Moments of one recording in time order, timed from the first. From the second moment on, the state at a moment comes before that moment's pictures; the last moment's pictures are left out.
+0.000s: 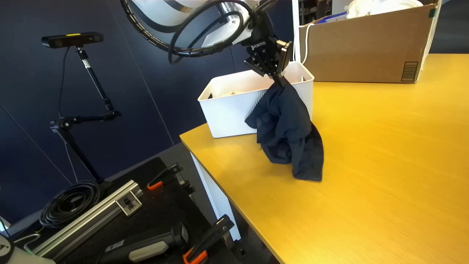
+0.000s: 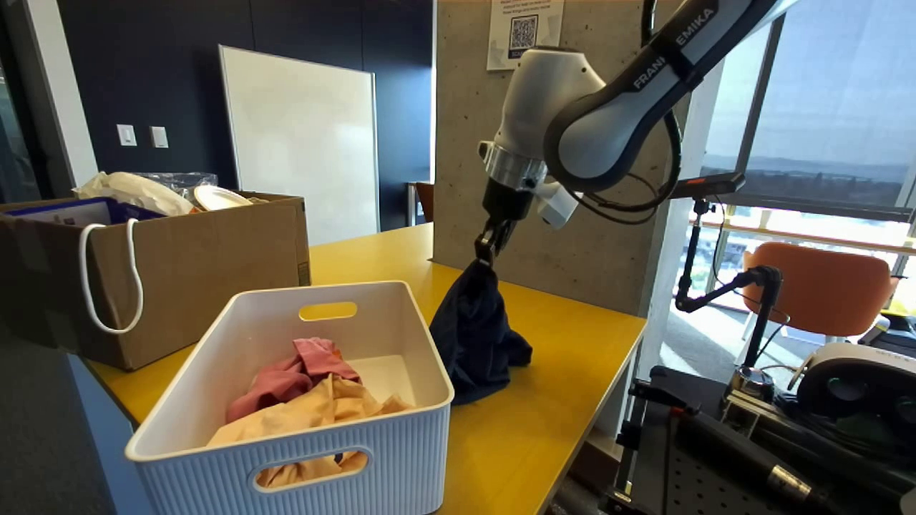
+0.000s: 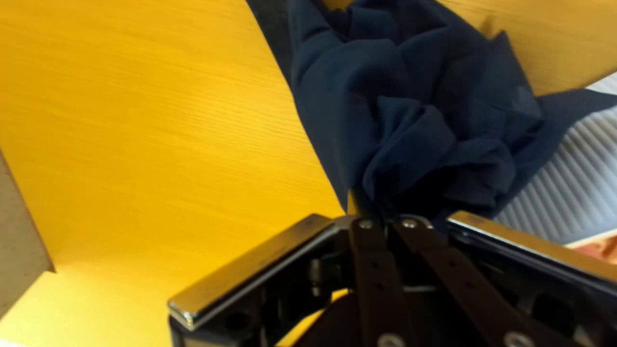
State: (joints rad) arm 0.07 0.20 -0.12 -2.21 -0.30 2.73 0.05
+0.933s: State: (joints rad) arm -0.23 0.08 -0.31 -2.17 -0.37 2.76 0.10
